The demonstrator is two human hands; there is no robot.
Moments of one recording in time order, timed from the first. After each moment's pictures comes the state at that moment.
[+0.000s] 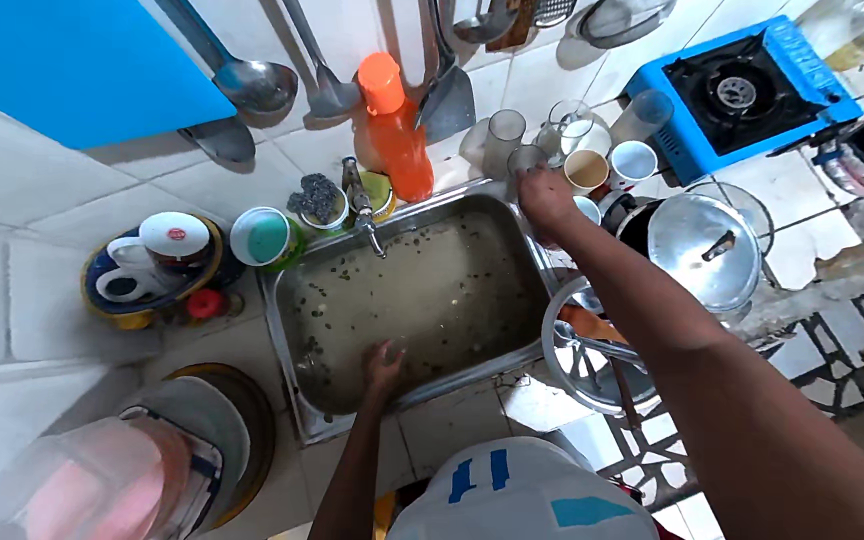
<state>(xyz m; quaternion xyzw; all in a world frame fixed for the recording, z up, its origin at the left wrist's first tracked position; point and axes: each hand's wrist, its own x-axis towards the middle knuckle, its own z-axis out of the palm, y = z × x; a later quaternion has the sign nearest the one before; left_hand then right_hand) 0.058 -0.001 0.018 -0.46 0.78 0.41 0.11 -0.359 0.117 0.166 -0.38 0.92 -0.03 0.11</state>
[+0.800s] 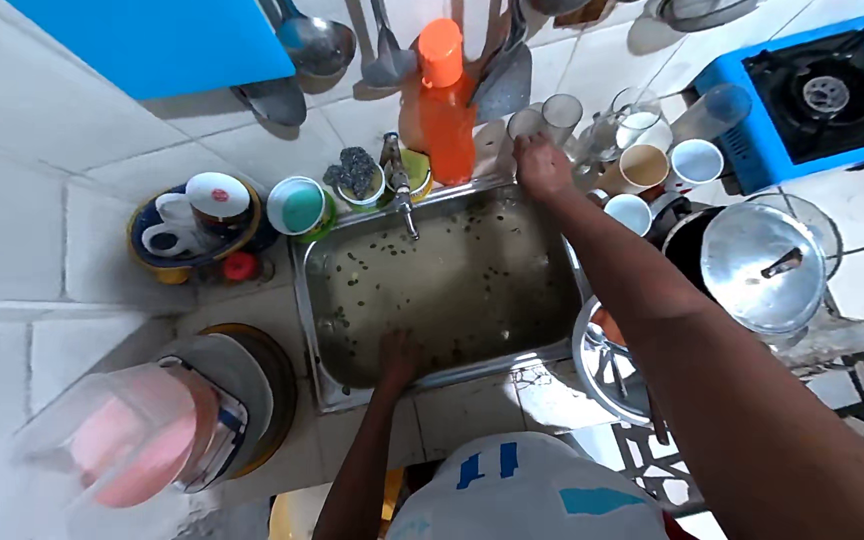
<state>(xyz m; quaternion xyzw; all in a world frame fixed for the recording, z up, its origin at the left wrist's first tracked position) 0.073 0.001 0.031 -0.46 0.77 0.43 0.14 -0.356 0.036 0.146 -0.42 0.90 -0.11 0.07</state>
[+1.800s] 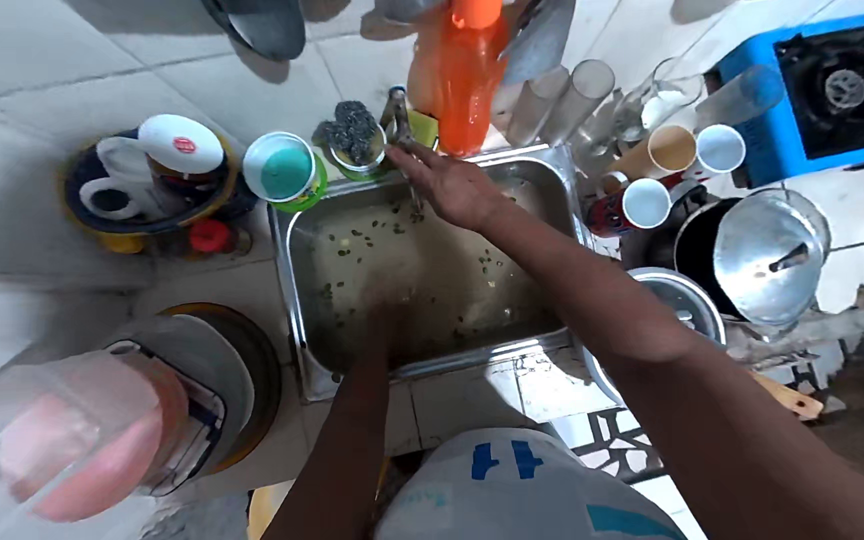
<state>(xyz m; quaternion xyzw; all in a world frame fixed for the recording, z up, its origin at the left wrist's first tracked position) 0.037 -0.041 -0.019 -0.43 0.82 0.29 0.24 -0.221 -0.026 0.167 -0.63 0.75 -0.14 0.13</state>
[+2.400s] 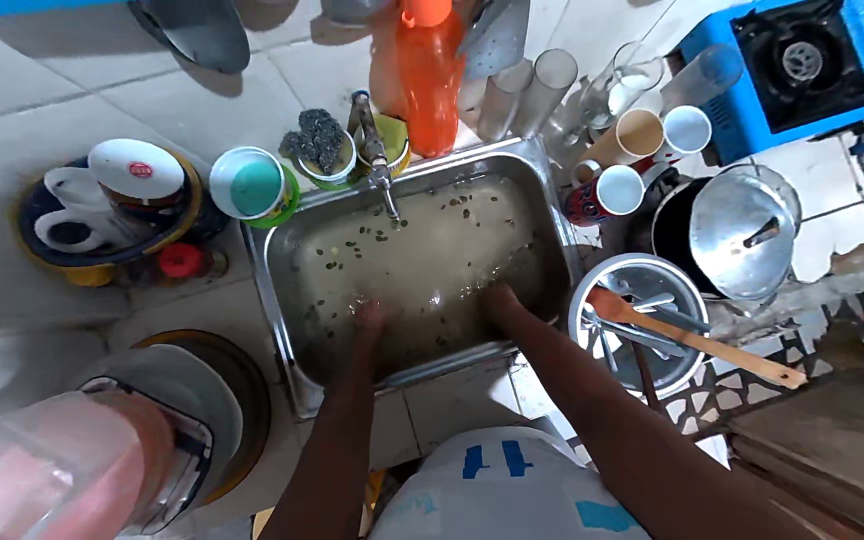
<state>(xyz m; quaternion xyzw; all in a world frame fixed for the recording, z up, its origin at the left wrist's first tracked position) 0.032 -0.058 -0.045 -0.43 0.81 0.23 0.32 -0.156 0.136 0.021 -0.38 0.77 0.19 0.48</state>
